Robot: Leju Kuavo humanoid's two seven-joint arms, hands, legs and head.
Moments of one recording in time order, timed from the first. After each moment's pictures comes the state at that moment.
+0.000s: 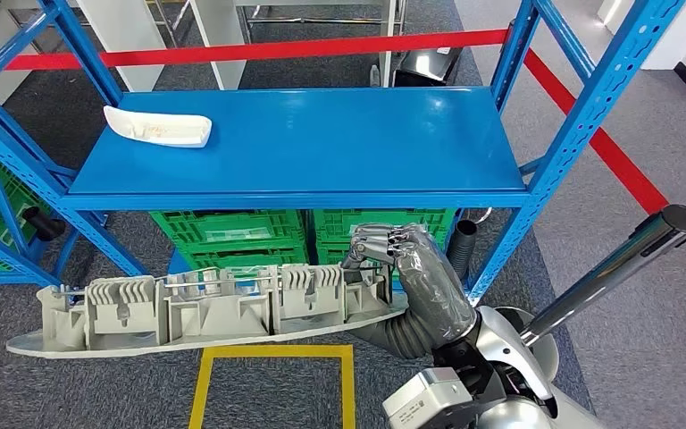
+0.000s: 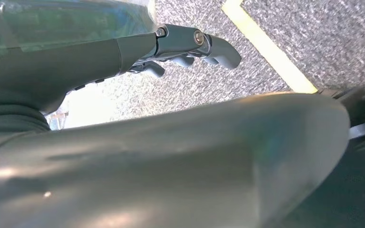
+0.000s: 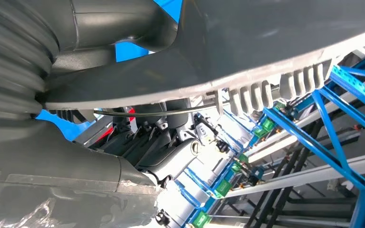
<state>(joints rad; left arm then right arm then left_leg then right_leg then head) -0.10 0.00 -1.13 -0.24 0.50 0.21 0.06 -0.48 -0.25 1.02 -1.92 0.14 -0.33 0.08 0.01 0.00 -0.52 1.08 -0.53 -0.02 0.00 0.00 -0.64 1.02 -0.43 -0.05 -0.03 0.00</state>
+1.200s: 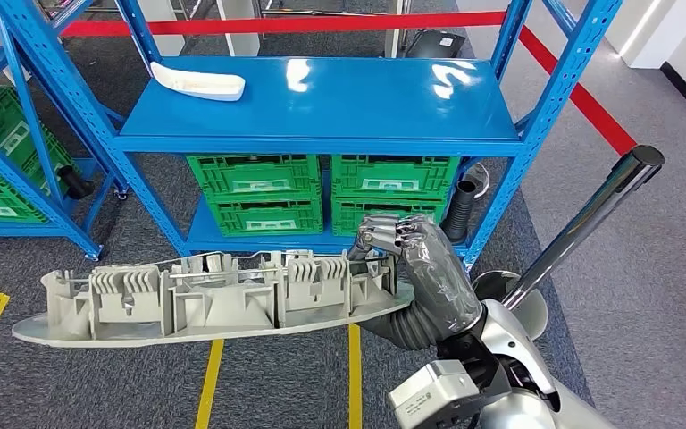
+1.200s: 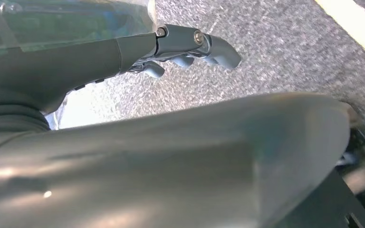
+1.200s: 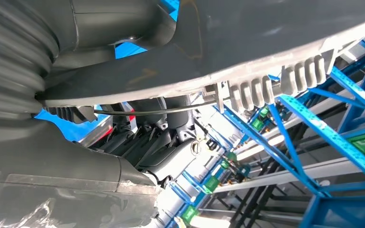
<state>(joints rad) -0.12 0.00 -1.13 -0.24 0.51 0.21 0.07 -0.49 -0.25 1.00 -1.91 0.15 -0.34 0.07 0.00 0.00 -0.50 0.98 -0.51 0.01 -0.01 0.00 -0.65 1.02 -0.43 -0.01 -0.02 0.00</state>
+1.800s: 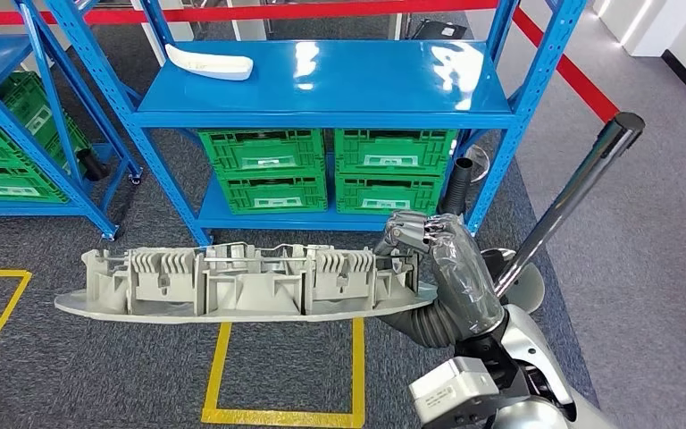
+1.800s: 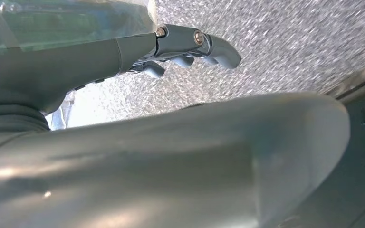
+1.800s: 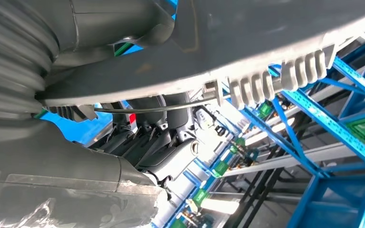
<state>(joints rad) -0.13 -0.01 -1.13 -0.24 0.48 0.20 0.09 -0.47 -0.28 0.98 -1.92 0.18 -0.38 0.09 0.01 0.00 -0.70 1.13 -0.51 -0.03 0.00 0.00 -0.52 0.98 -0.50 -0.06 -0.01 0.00</state>
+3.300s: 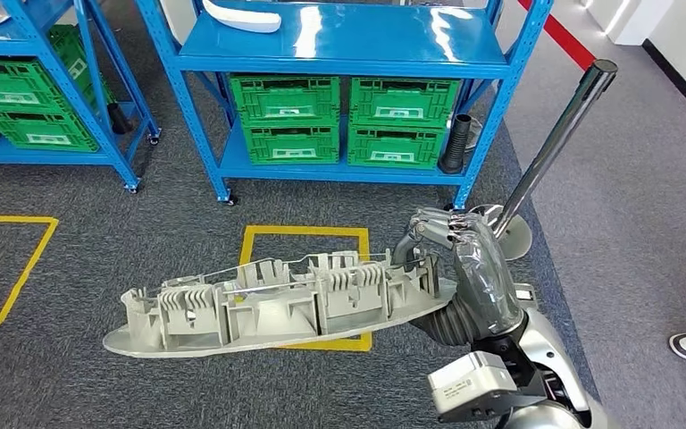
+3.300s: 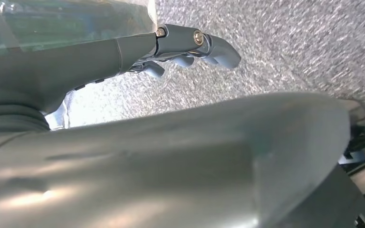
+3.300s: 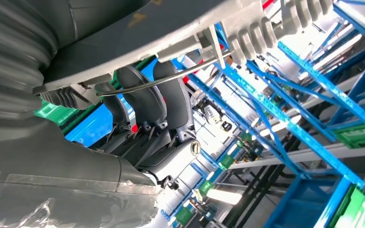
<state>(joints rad) -0.12 0.00 -1.13 -0.24 0.49 0.20 0.09 -0.43 -0.32 0.93 -1.96 0.21 -0.40 0.12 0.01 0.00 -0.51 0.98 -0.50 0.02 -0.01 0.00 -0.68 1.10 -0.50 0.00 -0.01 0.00</state>
